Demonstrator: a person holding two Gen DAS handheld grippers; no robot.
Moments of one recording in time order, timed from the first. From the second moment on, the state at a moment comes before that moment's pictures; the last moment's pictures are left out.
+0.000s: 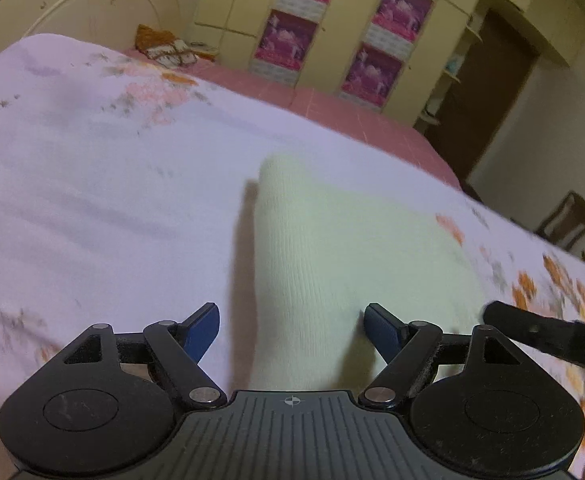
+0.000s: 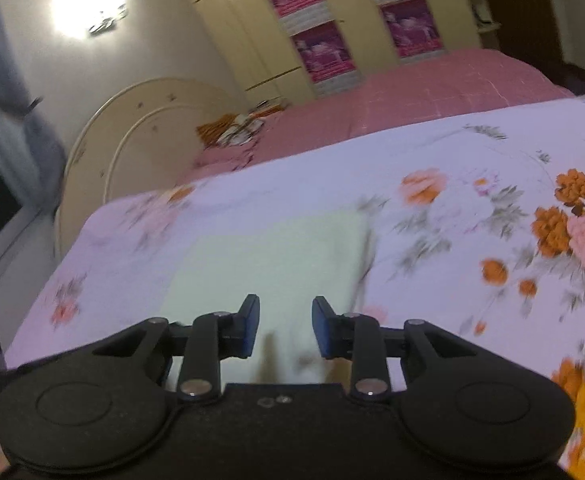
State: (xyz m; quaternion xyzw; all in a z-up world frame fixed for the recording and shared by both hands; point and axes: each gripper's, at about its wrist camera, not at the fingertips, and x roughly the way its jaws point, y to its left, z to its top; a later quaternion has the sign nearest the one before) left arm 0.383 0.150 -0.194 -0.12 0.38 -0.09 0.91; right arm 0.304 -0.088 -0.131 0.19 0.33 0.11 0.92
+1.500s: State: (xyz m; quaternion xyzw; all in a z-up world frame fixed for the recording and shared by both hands) left arm 0.292 0.118 -0.181 -0.04 0.46 0.00 0.89; right arm 0.163 -0.085 -0.123 0.22 0.40 0.02 0.89
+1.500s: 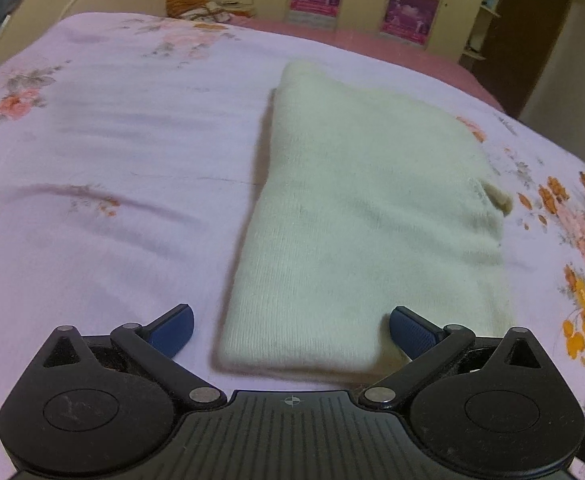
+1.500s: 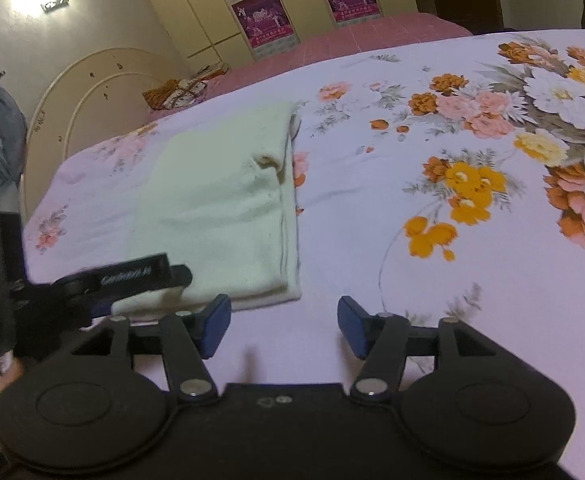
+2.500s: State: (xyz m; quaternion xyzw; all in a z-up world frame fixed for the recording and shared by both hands) left arm -0.026 0.108 0.021 -0.01 0.33 0.03 0.94; right arm -0.063 -0.090 0.037 0.09 0.23 0.07 0.97
